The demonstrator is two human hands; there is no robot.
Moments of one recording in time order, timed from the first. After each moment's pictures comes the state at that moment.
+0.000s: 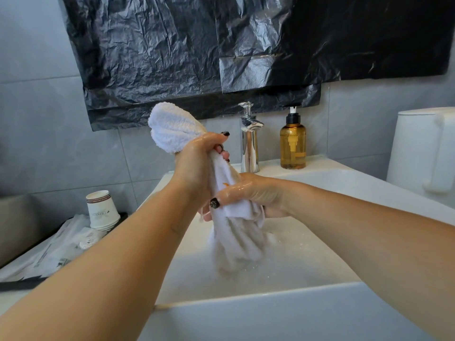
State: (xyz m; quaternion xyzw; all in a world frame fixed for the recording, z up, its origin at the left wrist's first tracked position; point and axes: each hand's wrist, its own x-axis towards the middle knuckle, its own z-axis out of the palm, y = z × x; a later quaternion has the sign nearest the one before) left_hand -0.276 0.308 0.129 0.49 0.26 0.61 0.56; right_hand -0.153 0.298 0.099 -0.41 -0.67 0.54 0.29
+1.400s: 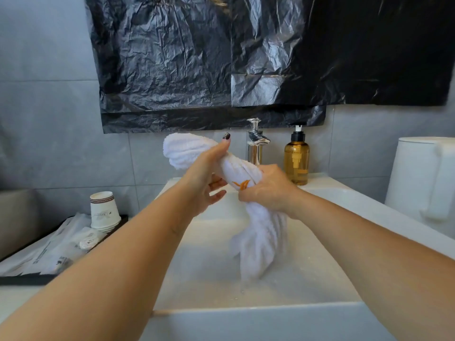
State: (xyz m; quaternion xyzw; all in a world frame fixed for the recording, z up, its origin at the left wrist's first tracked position) left_hand -0.289 0.319 0.130 0.51 0.43 0.50 0.55; right_hand -0.141 0.301 0.114 -0.53 -0.68 0.24 0.44
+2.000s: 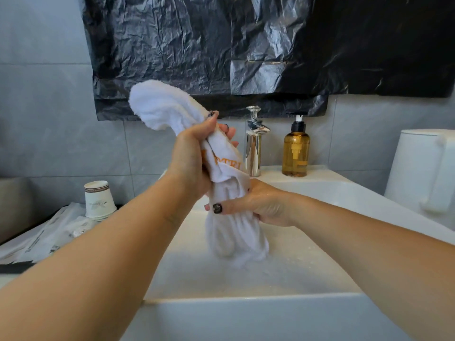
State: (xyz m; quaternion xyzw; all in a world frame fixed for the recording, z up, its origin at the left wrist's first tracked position) left_hand -0.282 0.301 0.141 0.46 0.18 0.62 0.60; right_hand -0.151 0.300 0.087 -0.38 -0.70 0.49 0.34
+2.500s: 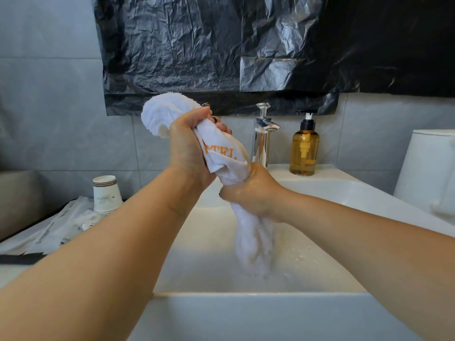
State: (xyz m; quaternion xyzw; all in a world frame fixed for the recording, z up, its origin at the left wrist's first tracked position) left_hand -0.294 0.299 0.150 0.36 0.09 0.66 0.66; right_hand -0.180 0.290 0.096 -0.47 -0.69 0.31 0.45
